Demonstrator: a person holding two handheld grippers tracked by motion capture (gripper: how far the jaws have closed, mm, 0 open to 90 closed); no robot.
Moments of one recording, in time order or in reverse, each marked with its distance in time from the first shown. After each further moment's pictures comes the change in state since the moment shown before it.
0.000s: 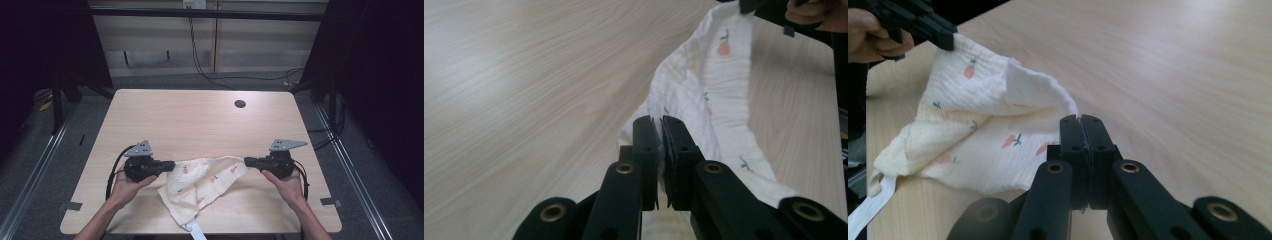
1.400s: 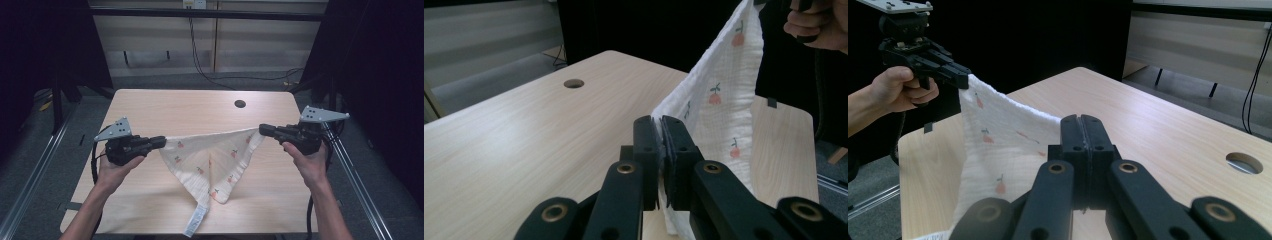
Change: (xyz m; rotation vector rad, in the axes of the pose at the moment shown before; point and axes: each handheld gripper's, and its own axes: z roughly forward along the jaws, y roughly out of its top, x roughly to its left) left arm -0.007 0.063 -0.061 -0.233 0.049 0.080; right arm 0.015 0.094 -0.076 -0.221 -0.008 -0.100
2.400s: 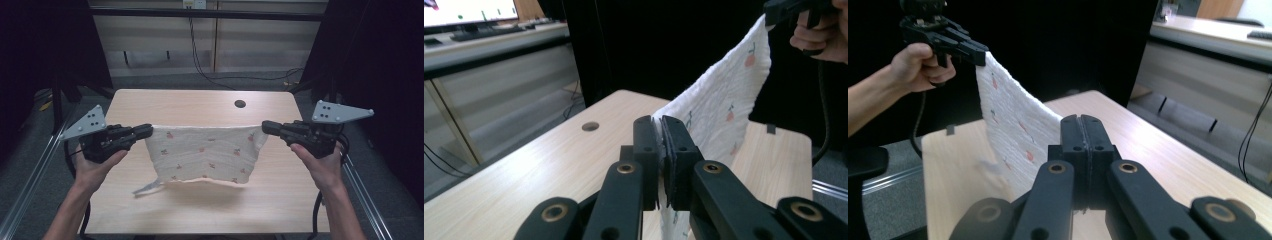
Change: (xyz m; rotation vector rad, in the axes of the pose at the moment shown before) left arm -0.031 0.047 -0.052 -0.101 0.056 0.111; right arm 0.047 0.044 -0.031 -0.038 0.038 -0.140
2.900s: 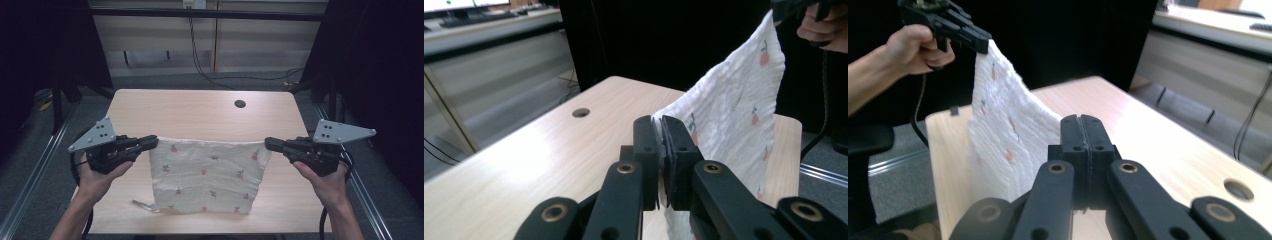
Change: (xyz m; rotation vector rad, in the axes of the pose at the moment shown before) left arm -0.013 -0.012 0.011 0.065 -0.019 -0.019; right arm 0.016 -0.025 -0.010 0.052 -0.010 -0.008
